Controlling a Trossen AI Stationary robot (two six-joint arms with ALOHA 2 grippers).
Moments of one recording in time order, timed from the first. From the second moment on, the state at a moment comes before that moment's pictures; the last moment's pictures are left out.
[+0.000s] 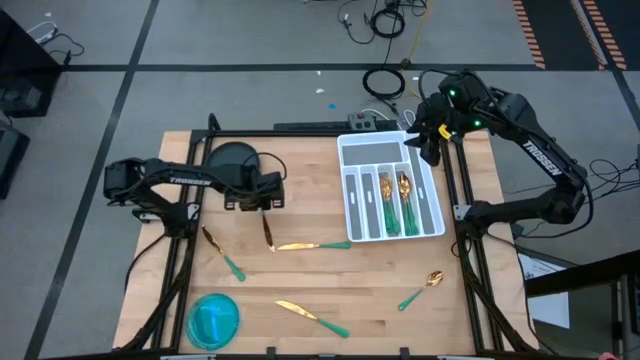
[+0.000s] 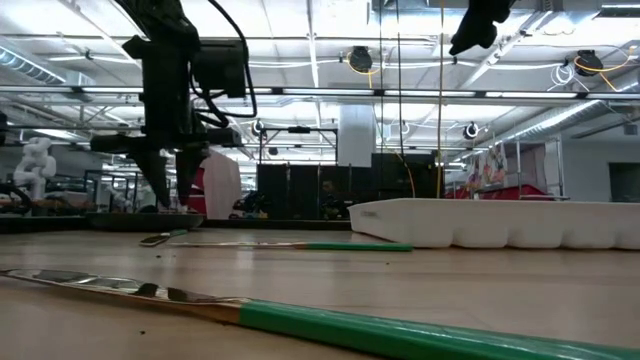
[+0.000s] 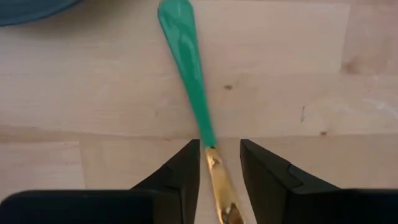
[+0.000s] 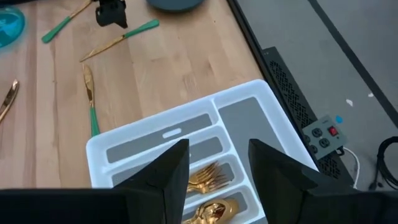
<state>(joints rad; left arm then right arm) 0.22 1.48 0.87 -0.82 -0.06 -1.36 -0.71 1.20 1.55 -1.18 -0.29 -0.30</state>
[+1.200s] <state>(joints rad) 0.22 1.58 0.95 -0.82 -0.04 -1.41 -0.71 1.20 1.55 -1.19 -0.29 -0.35</state>
